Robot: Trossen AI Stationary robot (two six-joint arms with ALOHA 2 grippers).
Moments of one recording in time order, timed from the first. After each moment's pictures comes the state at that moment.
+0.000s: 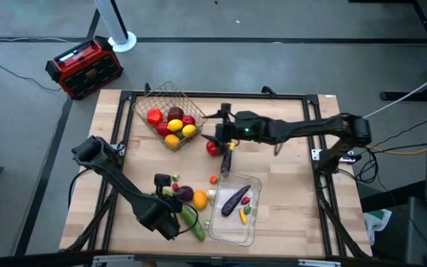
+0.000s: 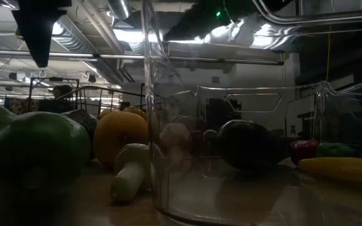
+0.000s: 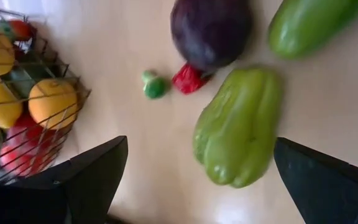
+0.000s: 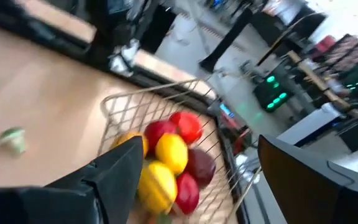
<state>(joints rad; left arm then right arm) -0.69 1.87 1.48 -1.42 -0.38 -0.66 -0.08 1.64 1.20 0.19 0.17 -0.53</state>
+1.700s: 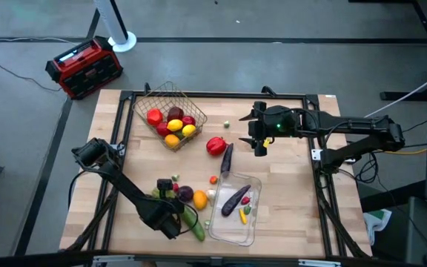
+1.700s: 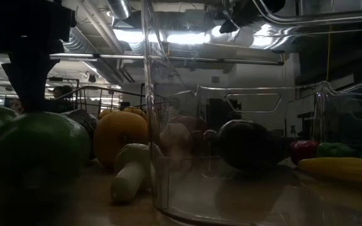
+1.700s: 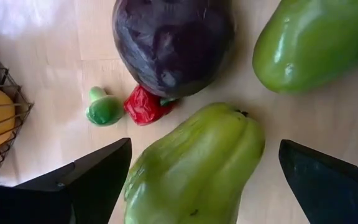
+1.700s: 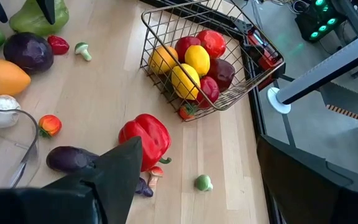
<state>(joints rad) -0.69 1.91 1.27 -1.09 -0.38 -0.73 -0.07 1.27 1.20 -0.53 0.16 -0.39</state>
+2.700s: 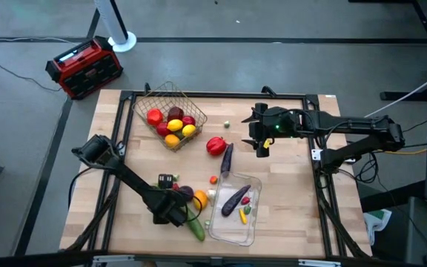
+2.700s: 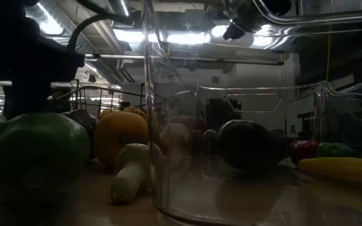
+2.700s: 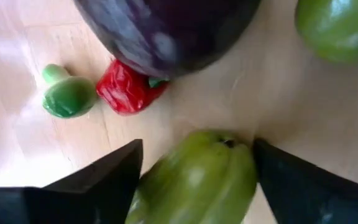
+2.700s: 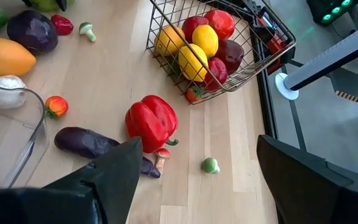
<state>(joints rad) -0.59 1.90 1.18 -1.06 -0.21 -0.60 -0.07 1.27 1.20 -0.60 0.16 -0.37</state>
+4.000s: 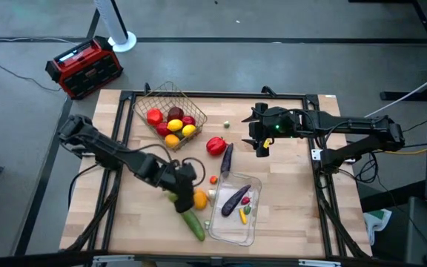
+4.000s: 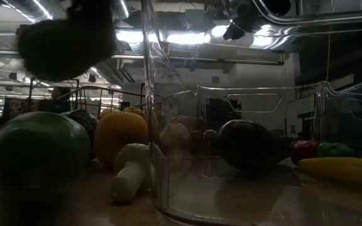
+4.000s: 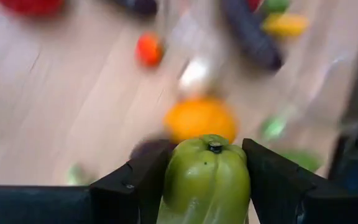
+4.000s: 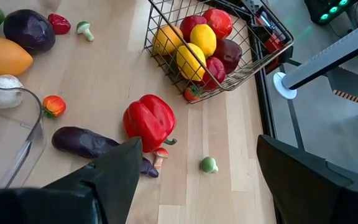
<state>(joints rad) -0.40 1.55 1.20 -0.72 -0.21 -0.84 -0.07 1.27 1.20 -0.60 0.17 -0.37</state>
